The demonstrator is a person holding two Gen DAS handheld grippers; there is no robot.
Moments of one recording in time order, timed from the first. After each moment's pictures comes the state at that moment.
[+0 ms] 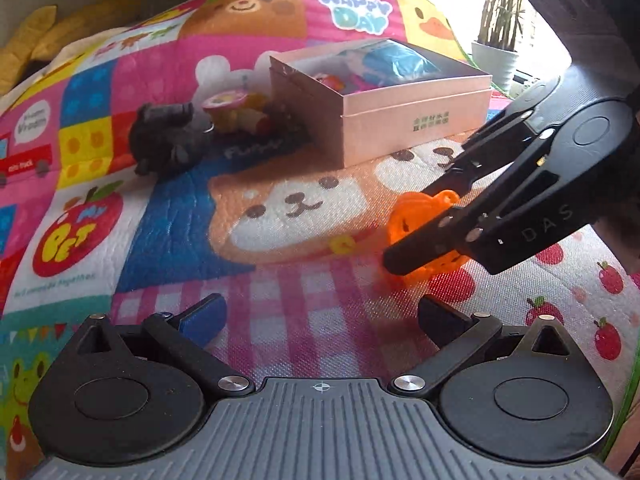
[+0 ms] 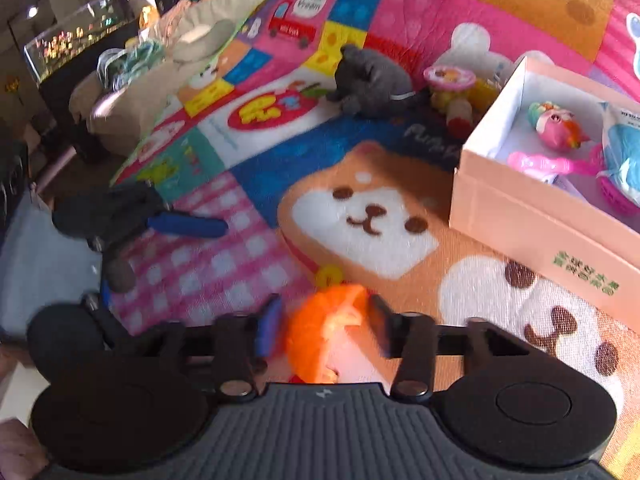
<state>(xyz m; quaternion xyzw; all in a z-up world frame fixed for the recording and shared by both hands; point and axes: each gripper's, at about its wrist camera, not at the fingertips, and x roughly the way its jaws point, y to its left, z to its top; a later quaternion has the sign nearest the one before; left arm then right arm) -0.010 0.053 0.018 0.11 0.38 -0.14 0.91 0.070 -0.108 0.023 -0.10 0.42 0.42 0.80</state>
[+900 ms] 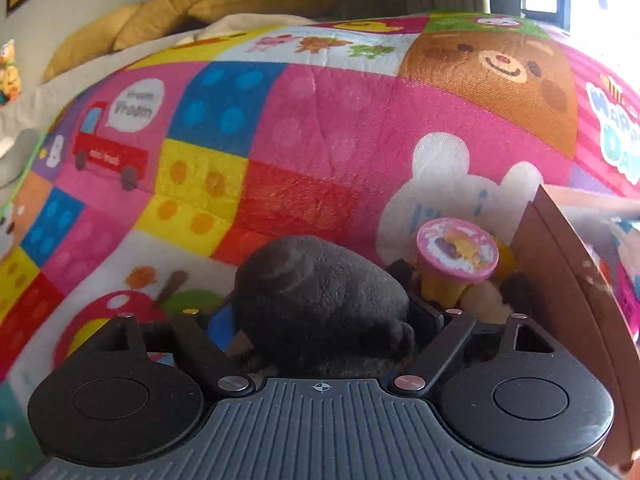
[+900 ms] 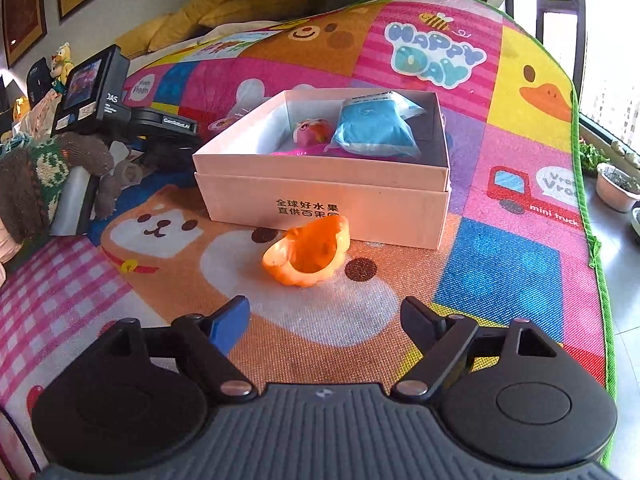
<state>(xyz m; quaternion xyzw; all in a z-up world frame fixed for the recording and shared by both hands) 0.184 0.111 0.023 -0.02 0.33 0.12 0.94 0.055 -0.226 0.000 -0.04 0.34 0.21 0.92</state>
